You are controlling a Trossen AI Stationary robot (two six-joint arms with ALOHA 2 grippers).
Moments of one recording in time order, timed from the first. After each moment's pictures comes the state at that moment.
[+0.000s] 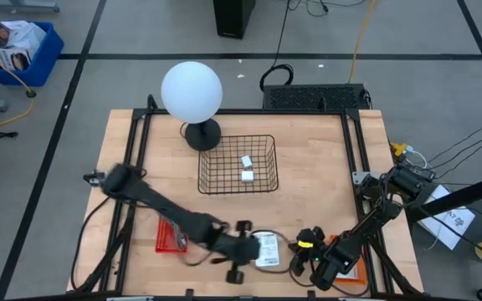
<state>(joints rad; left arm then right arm) -0.50 2.00 1.62 -0.43 -0.10 -0.30 0.89 1.83 0.88 -0.30 0.71 1.60</state>
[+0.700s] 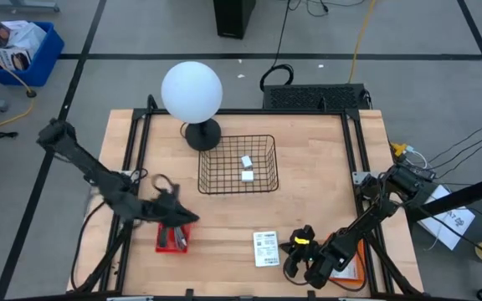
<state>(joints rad) -0.68 1.02 0.57 0.29 -0.52 -0.42 0.85 1.83 0.88 -0.11 0.76 1.39</state>
